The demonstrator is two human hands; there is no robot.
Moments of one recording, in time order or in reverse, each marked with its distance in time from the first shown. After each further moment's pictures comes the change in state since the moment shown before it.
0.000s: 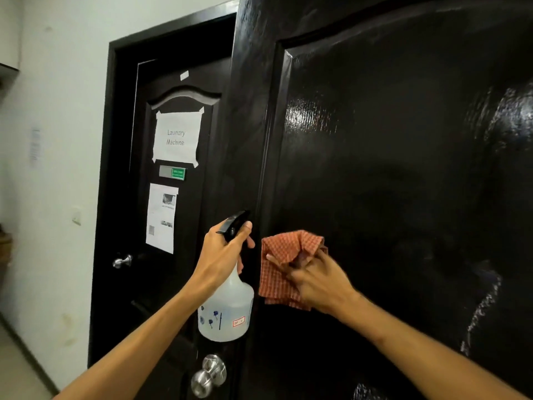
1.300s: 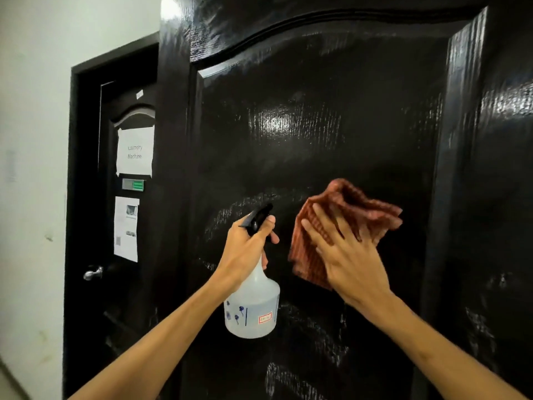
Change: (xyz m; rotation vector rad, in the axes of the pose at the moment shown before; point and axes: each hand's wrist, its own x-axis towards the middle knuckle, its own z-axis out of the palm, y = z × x) left_hand -0.052 0.097 0.202 -0.074 -0.124 0.039; right_hand -0.191 0.145 0.006 0.064 0.352 0.460
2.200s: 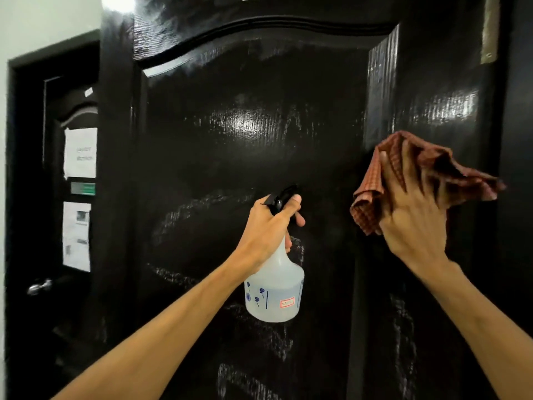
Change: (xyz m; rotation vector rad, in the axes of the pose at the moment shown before) left_hand 0.007 0.061 0.118 -0.100 -0.178 0.056; right_hand -0.024 0.167 -0.063 0.092 0.177 0.393
